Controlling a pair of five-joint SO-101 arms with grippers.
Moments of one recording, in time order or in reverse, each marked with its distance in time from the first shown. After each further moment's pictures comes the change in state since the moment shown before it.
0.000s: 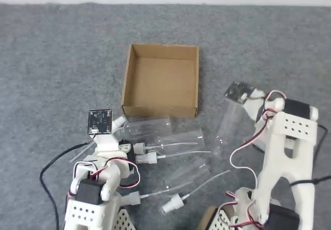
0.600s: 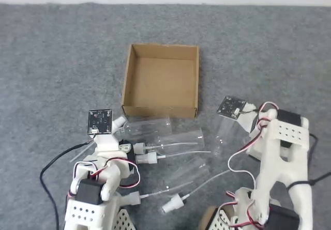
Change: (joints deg) left arm 0.0 0.0 0.0 0.0 0.0; right arm 0.0 0.0 11.5 -10.4 5.0
